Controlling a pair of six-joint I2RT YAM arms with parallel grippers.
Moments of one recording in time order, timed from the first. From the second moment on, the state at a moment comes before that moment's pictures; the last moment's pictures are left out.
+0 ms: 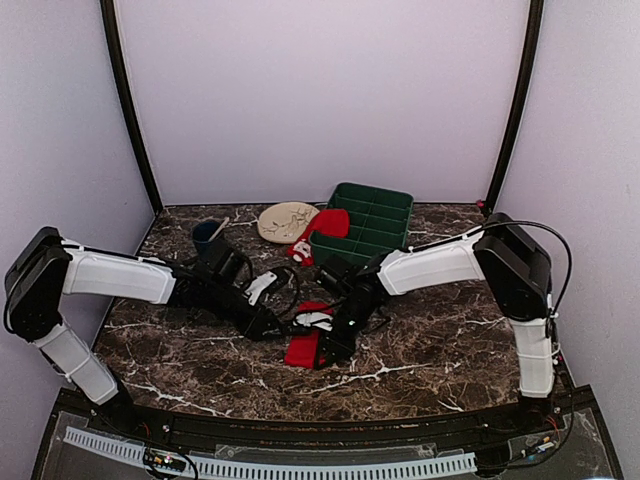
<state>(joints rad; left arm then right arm) -0.70 1.57 0.82 -0.21 0.47 -0.08 0.97 2.10 1.40 -0.60 -0.63 -0.34</state>
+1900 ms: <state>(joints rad) -0.96 1.64 0.81 -0.17 0.28 0.18 0.88 2.24 1.51 -0.78 -0.97 -0.33</state>
